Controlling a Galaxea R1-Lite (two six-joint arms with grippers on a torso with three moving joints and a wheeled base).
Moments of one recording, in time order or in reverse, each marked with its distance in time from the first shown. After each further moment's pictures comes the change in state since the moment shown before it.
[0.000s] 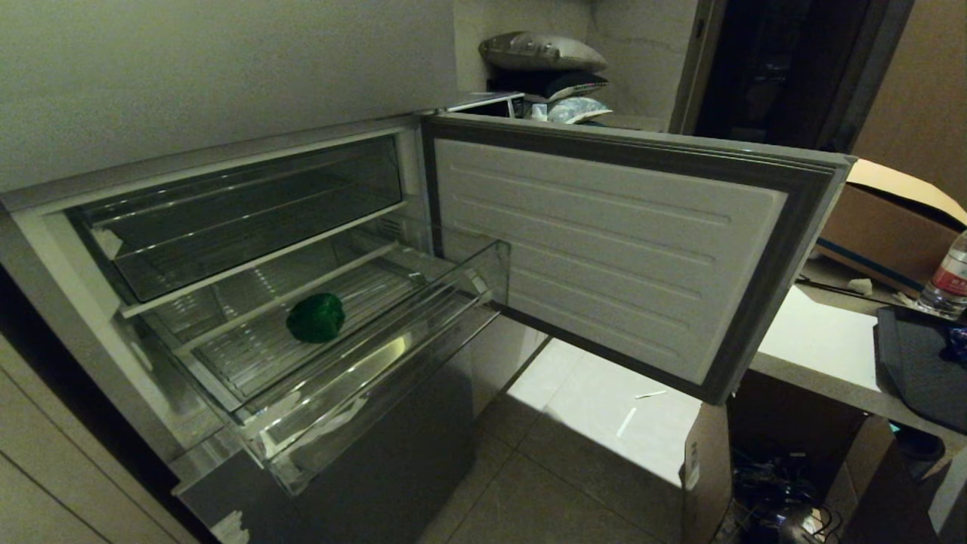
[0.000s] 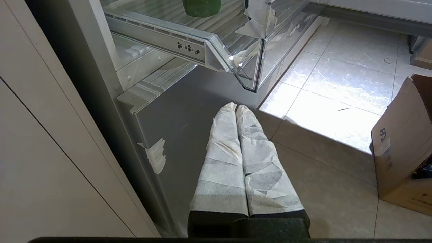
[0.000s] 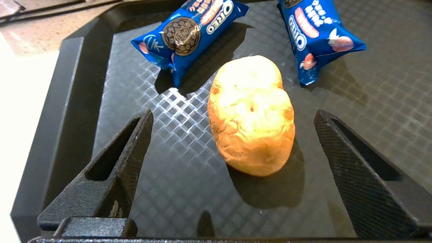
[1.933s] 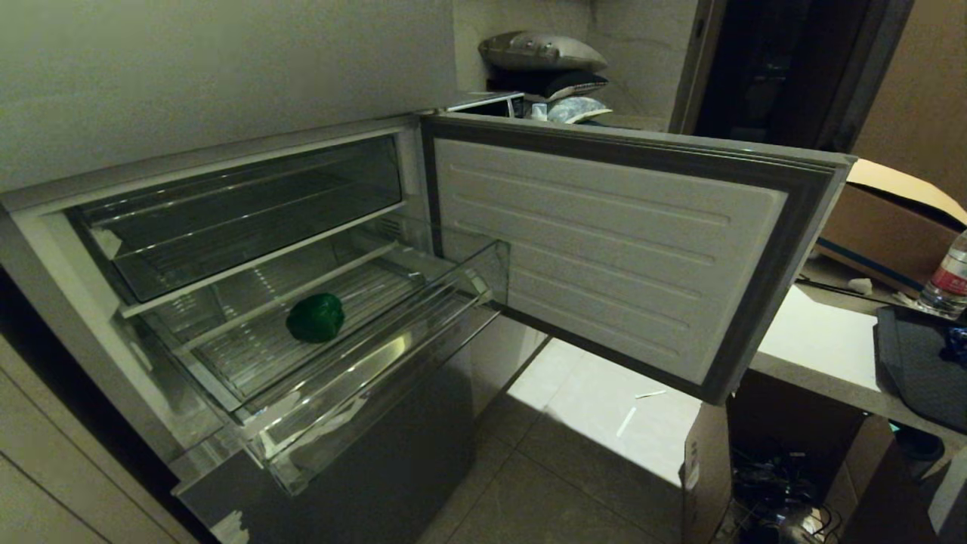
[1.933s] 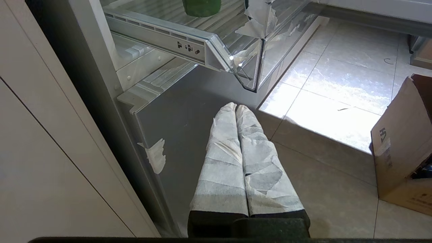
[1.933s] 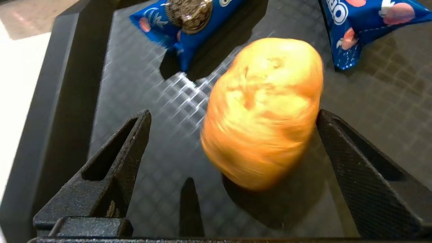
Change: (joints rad) left arm -0.001 0.000 0.000 0.000 0.000 0.000; right arm 0.004 0.084 -0.058 0.042 0.062 0.026
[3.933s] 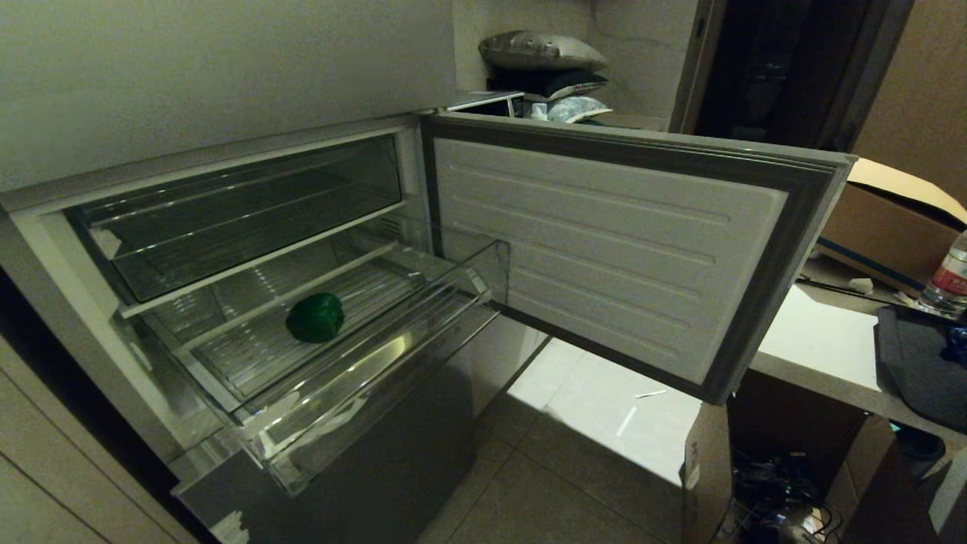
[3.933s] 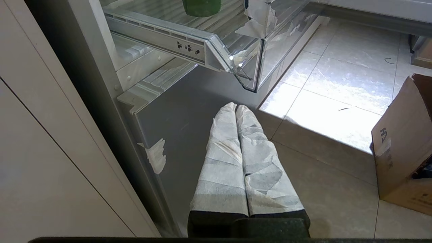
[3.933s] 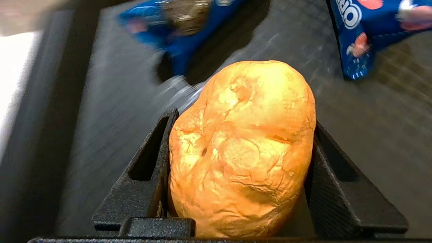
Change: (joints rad) left arm 0.001 0.000 0.000 0.000 0.000 0.000; right arm -0.003 0.049 -0.043 -0.003 0.014 -0.017
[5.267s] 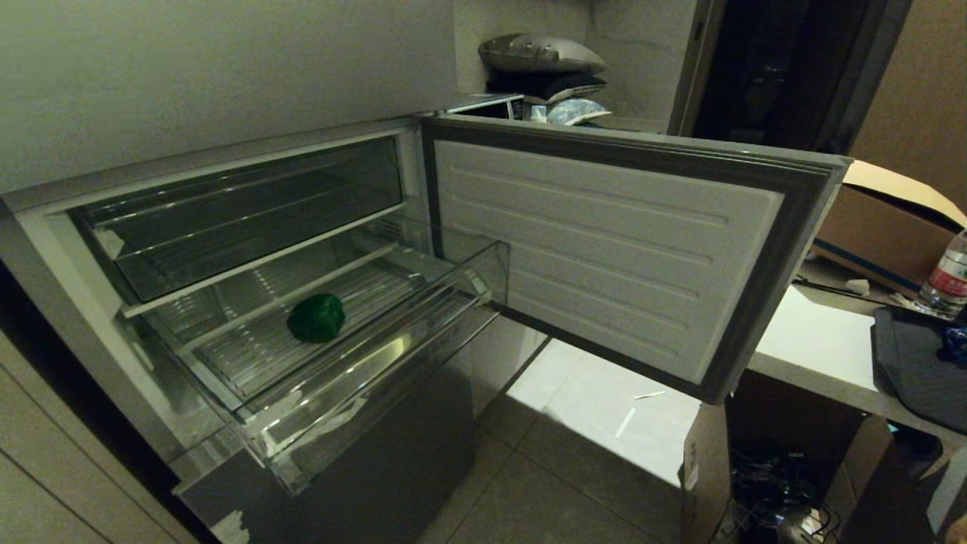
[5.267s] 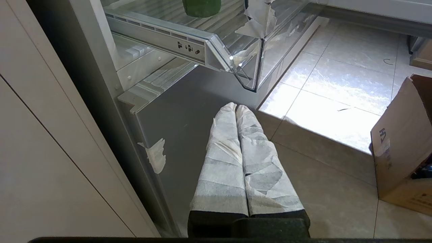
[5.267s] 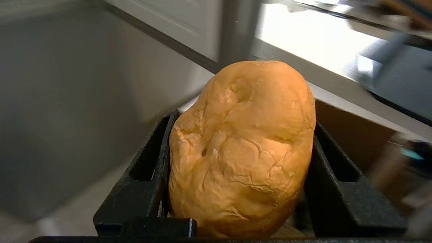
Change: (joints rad) left arm 0.000 0.000 0.000 0.000 0.000 0.001; right arm 0.782 -1.770 1.020 0.352 -0.043 -0.151
